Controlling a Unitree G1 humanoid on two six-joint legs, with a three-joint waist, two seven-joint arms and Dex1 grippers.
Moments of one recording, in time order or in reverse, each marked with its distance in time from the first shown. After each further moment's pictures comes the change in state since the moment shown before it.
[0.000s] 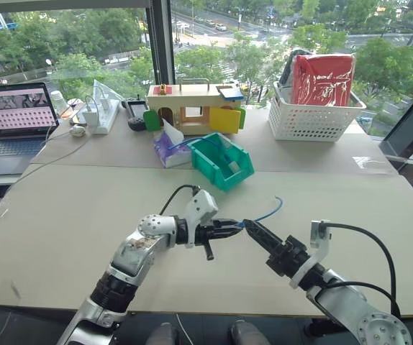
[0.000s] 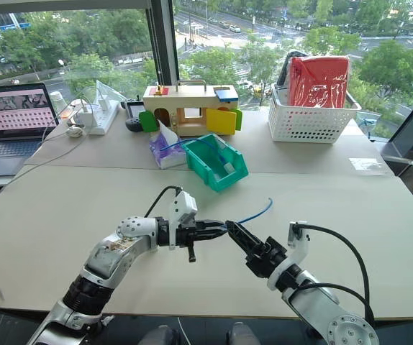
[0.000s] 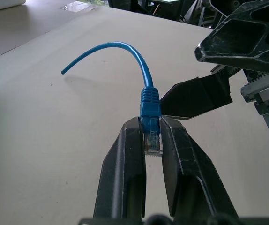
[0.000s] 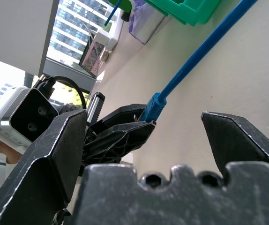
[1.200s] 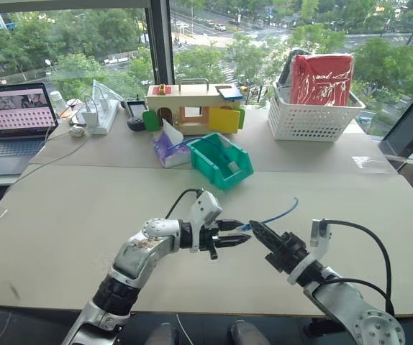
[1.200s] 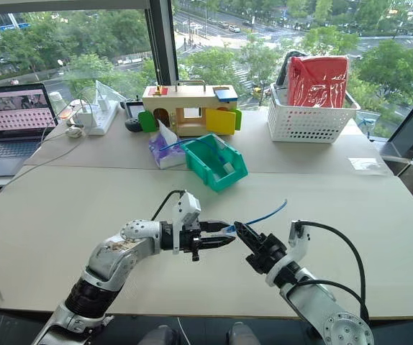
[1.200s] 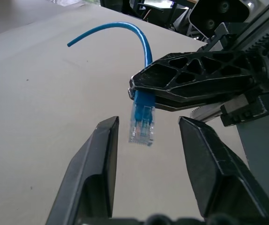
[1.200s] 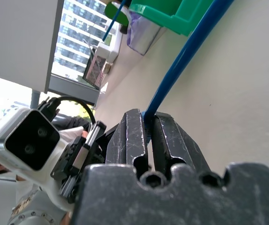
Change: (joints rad) left arm 0.003 0.006 0.029 -0.088 -0.099 0.169 0.035; right arm -0.007 0.040 -0.037 0.044 0.064 -0.052 -0.040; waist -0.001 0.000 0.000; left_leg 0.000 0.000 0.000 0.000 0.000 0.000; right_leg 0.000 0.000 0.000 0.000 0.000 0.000
